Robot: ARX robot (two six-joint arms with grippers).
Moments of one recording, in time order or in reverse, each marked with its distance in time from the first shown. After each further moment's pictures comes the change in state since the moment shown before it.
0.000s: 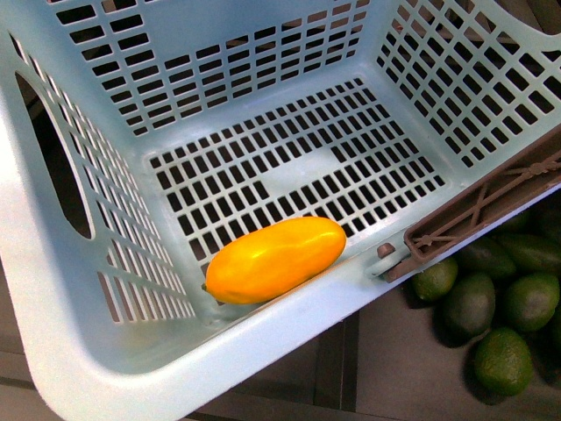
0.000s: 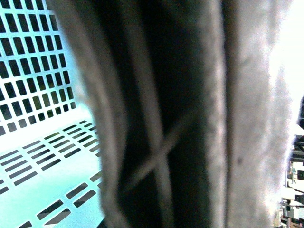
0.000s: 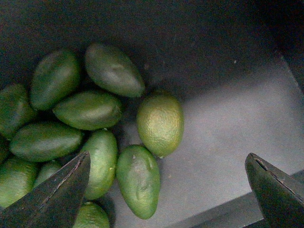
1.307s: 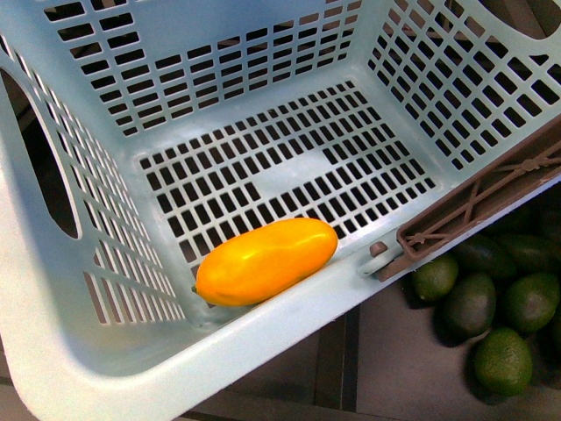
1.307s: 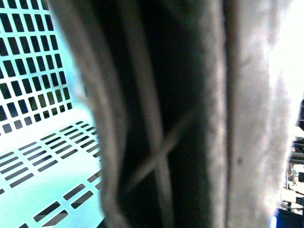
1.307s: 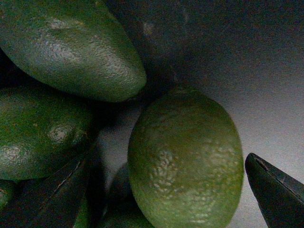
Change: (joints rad) left arm 0.000 0.000 0.000 0.000 -0.002 0.000; right arm 0.049 0.527 0.337 0.075 0.048 0.039
